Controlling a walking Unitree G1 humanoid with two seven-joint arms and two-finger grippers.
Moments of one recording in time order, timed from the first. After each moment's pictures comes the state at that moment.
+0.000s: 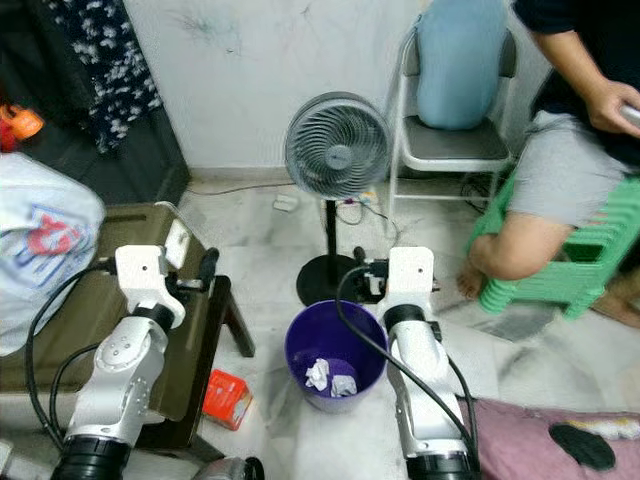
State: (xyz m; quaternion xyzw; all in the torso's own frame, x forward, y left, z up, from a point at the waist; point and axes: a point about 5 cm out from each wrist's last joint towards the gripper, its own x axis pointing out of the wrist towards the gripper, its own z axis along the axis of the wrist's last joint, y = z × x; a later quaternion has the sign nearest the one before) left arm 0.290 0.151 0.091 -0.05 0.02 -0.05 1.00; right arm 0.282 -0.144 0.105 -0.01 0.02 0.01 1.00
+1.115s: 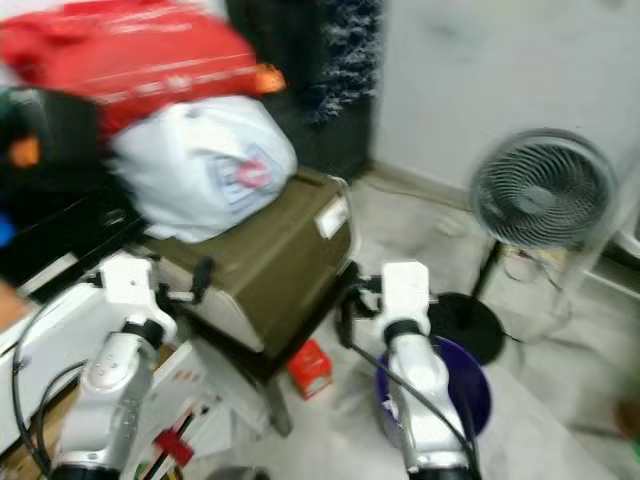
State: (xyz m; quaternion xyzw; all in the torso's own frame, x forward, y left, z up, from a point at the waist) left arm 0.269 0.156 0.088 -0.05 0.02 -0.06 1.00; right arm 0.272 -0.148 0.088 -0.02 0.04 0.02 1.00
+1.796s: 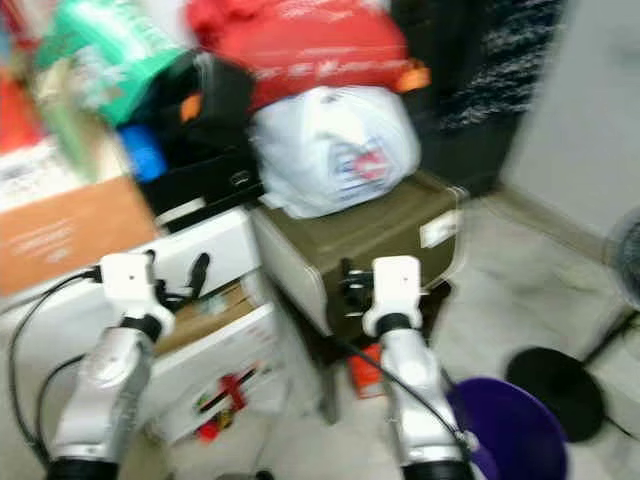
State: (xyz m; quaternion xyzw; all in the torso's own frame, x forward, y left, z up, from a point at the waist) left arm 0.275 0.152 0.093 -0.05 0.02 -0.06 1.00; right arm 0.276 -0.143 0.092 -0.03 0.03 0.03 1.00
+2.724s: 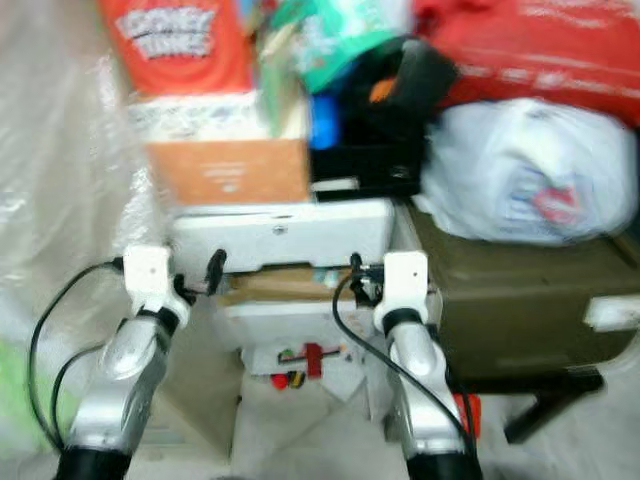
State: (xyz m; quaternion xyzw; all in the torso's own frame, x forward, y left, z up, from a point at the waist) left arm 0.285 0.143 0.102 -0.02 0.00 -0.07 1.00; right arm 0.284 -0.138 0.095 -0.02 0.03 0.03 1.00
